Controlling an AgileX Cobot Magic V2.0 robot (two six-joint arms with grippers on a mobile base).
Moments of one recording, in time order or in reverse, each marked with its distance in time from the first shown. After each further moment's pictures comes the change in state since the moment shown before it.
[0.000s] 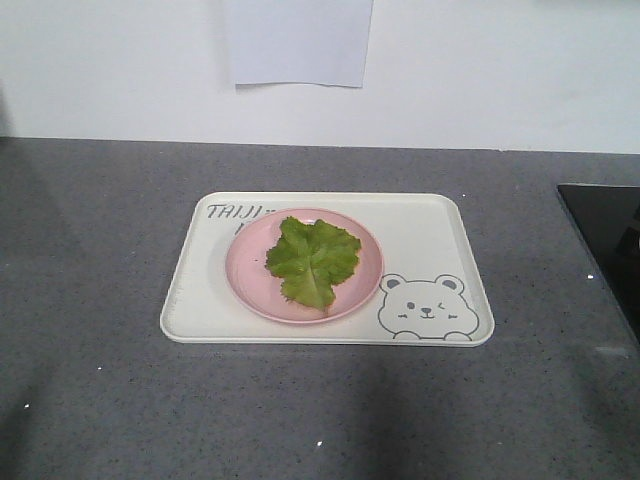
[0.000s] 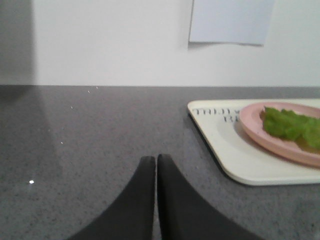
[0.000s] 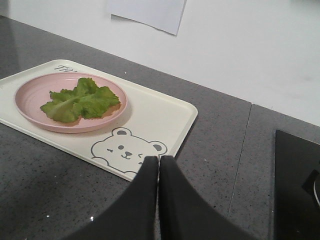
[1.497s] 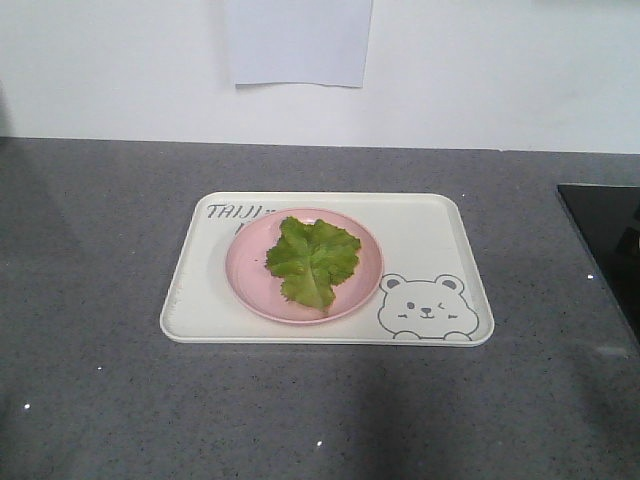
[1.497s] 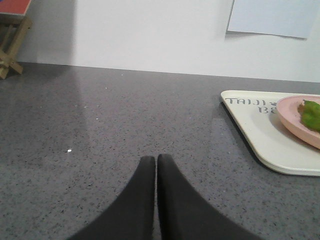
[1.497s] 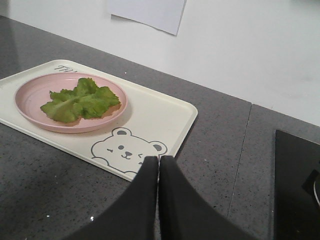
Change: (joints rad) left arm 0.086 -0.081 0.000 0.001 0.163 -0.015; right arm 0.000 0.000 0.000 0.000 0.000 0.000
